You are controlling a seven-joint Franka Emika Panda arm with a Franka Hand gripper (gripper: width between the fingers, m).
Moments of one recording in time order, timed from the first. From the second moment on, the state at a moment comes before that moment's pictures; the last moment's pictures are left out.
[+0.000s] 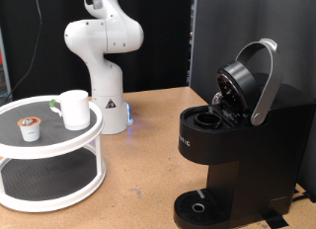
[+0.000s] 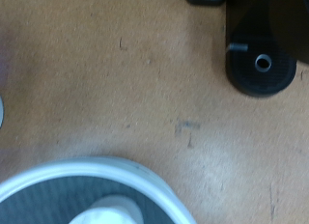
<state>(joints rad) -0.07 -0.78 -0.18 -2.35 0.00 1.61 -1.02</state>
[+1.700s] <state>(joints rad) -0.11 -0.63 -0.39 -2.32 -0.21 1.71 -1.24</state>
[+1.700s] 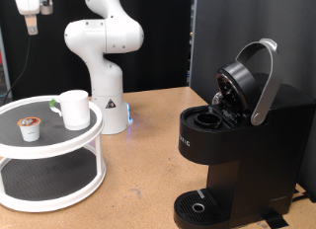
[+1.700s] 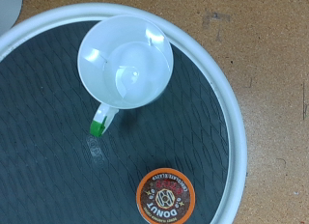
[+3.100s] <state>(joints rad) -0.12 -0.58 -0.43 -2.48 -0.25 2.01 -1.34</state>
